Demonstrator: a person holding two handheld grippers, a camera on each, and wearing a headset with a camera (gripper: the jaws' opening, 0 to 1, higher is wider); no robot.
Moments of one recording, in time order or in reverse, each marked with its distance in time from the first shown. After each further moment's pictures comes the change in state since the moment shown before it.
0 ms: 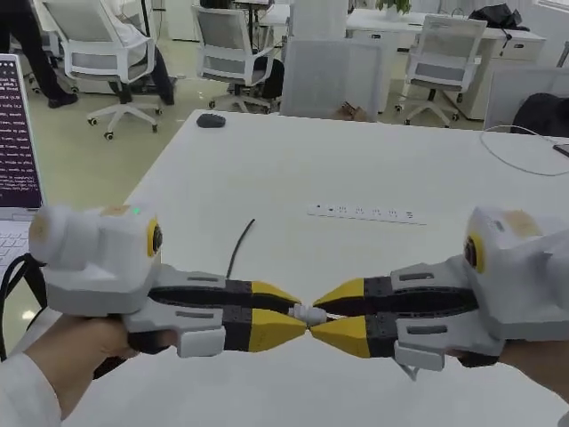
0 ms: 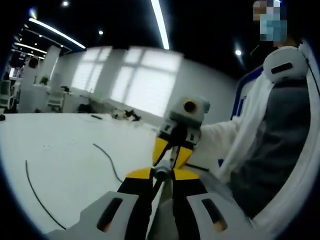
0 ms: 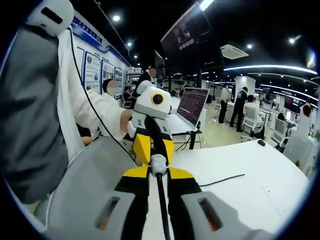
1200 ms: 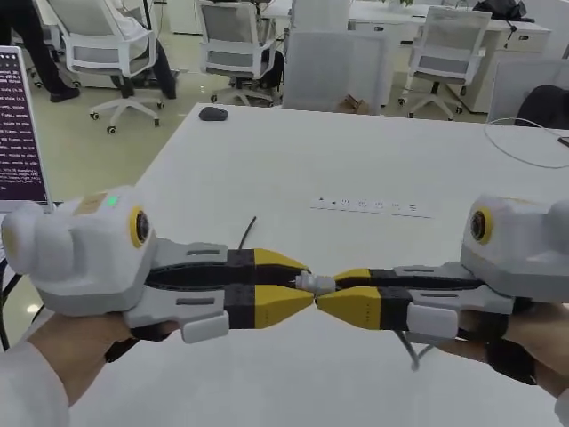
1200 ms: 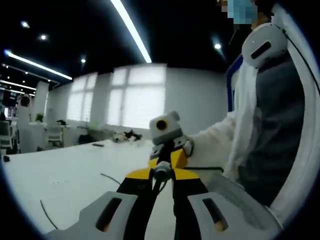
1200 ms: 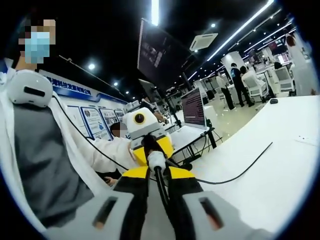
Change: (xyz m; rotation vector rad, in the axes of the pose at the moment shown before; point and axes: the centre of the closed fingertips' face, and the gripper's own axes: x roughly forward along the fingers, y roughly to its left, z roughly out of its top) left arm -0.002 -0.011 0.024 0.272 -0.110 -0.009; right arm -0.003 -0.003 0.015 0.500 -0.223 0.141
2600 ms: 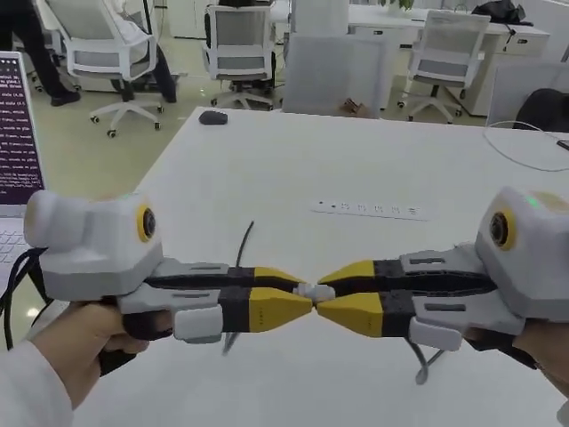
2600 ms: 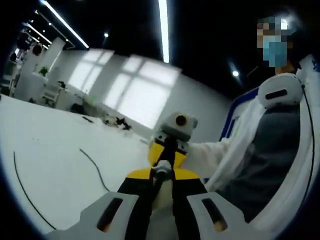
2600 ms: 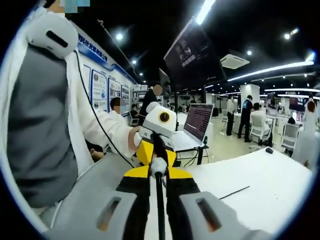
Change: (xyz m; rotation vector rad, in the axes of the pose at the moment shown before) left arm 0.000 -0.003 -0.004 -0.393 -0.008 -0.059; right arm 0.002 0.011 0.006 -0.505 0.101 -0.032
